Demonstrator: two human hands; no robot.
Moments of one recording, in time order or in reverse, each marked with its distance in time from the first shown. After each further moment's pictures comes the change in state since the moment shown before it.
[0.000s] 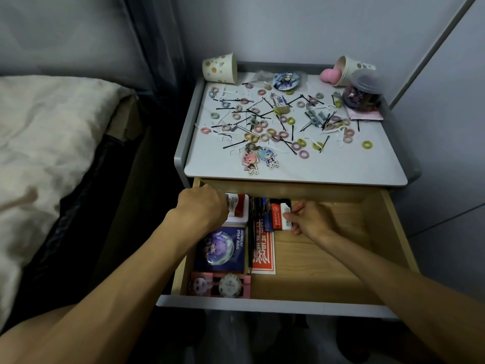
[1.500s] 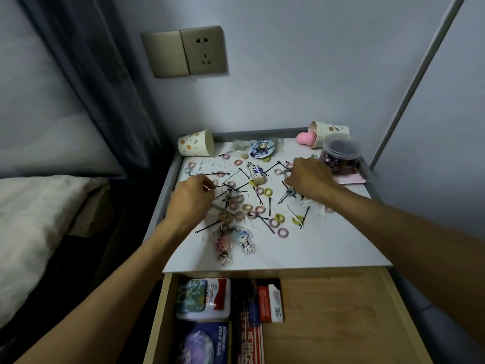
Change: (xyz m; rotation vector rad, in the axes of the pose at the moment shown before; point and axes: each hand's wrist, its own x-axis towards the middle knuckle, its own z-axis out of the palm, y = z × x) left_hand 0.143 -0.007 -0.084 -0.804 0.465 -0.093; right_hand 0.129 -0.160 -0.132 -0.789 0.306 -0.327
